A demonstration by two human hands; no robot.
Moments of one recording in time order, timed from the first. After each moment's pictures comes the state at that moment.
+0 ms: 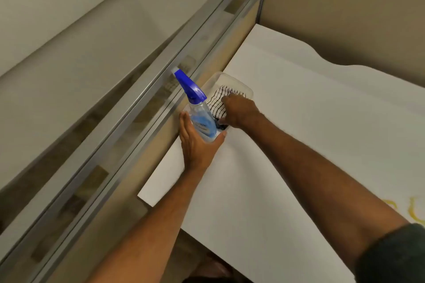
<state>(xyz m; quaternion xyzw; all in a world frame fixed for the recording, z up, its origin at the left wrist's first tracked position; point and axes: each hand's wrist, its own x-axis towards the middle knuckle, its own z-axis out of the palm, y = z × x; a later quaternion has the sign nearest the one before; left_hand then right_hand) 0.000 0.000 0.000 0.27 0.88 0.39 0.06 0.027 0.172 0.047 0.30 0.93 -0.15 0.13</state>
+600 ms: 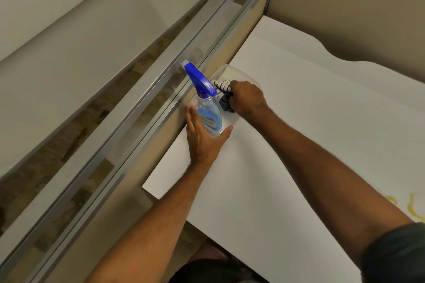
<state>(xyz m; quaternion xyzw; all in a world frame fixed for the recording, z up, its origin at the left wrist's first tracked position) -0.002 -0.001 -0.007 0.24 0.87 0.41 0.11 0.019 0.171 0.056 0.36 0.91 -0.22 0.00</state>
